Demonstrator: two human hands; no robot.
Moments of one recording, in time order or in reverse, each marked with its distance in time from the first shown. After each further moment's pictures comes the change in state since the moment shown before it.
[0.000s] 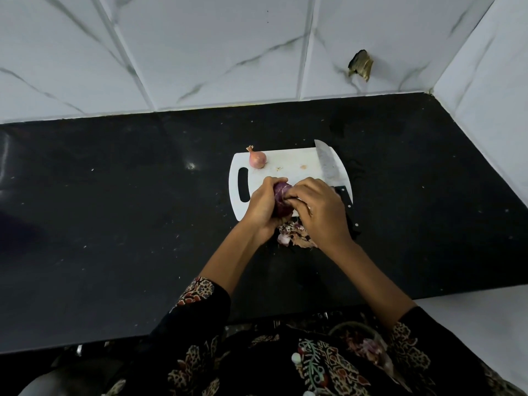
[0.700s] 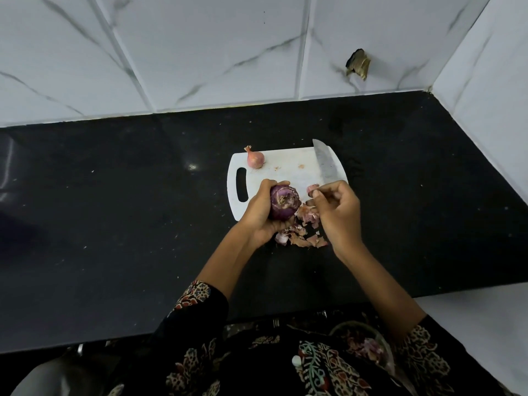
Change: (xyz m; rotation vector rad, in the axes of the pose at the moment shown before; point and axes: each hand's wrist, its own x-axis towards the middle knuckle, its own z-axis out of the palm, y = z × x) left_hand -0.006 -0.004 0.001 -0.058 -0.026 -0.094; right_hand -0.010 0.005 -0.014 0.647 0.173 0.757
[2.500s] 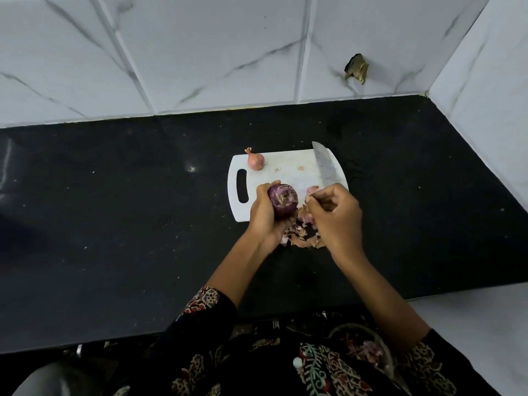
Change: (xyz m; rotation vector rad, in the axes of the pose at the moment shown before) left_hand 0.002 -0.014 0.007 -0.226 0.088 0.093; right_hand -0.019 -0.019 0.001 -0.223 0.054 -0.094
